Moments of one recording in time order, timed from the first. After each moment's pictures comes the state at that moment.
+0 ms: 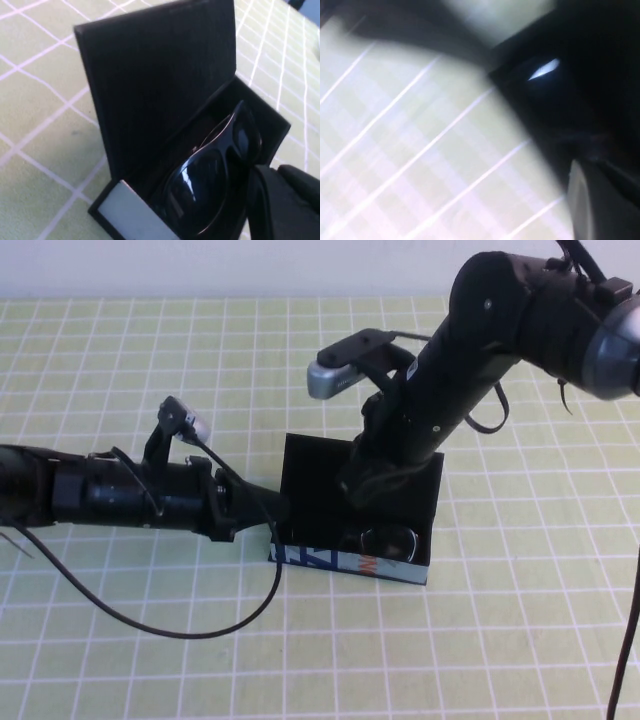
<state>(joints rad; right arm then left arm) 0.53 1.97 -1.75 0.38 1.10 -0.40 -0.13 1.97 -1.05 -1.53 1.09 1.88</state>
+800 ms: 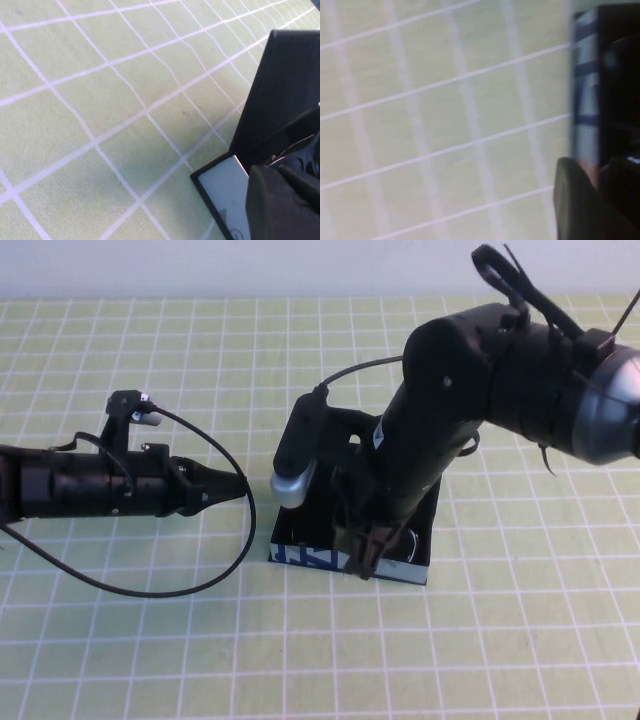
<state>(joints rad) 0.70 1.85 -1.58 0.20 1.05 -0.68 -0.04 1.96 -1.05 -1.56 0.98 1.70</state>
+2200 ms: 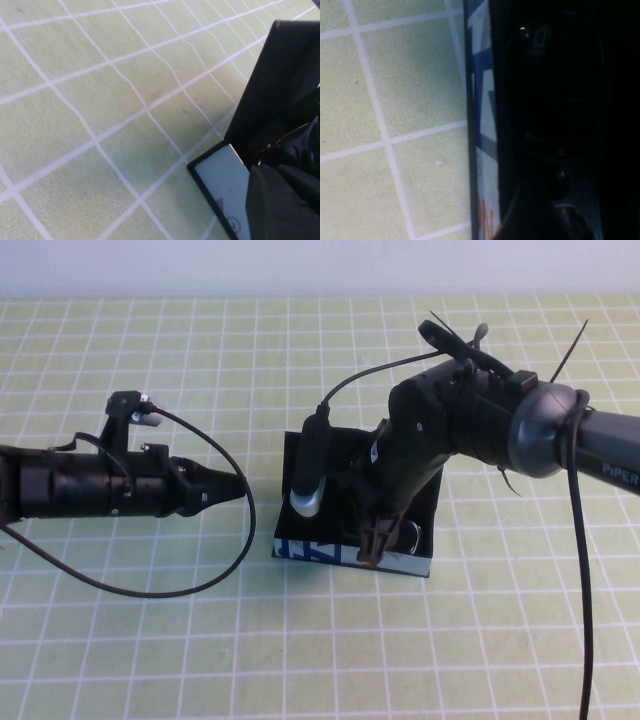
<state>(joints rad) 0.64 2.03 -1.57 0.05 0.77 -0.79 -0.04 1.96 -1.05 -1.56 0.98 1.69</state>
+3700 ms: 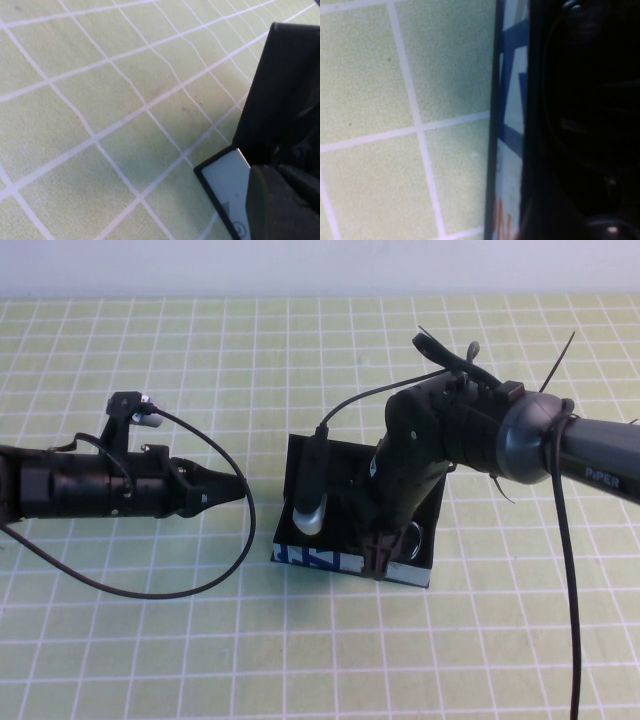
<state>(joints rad) 0.64 2.07 -1.57 0.10 0.80 -0.85 -0.04 1.96 -1.05 -1.55 0.98 1.69</state>
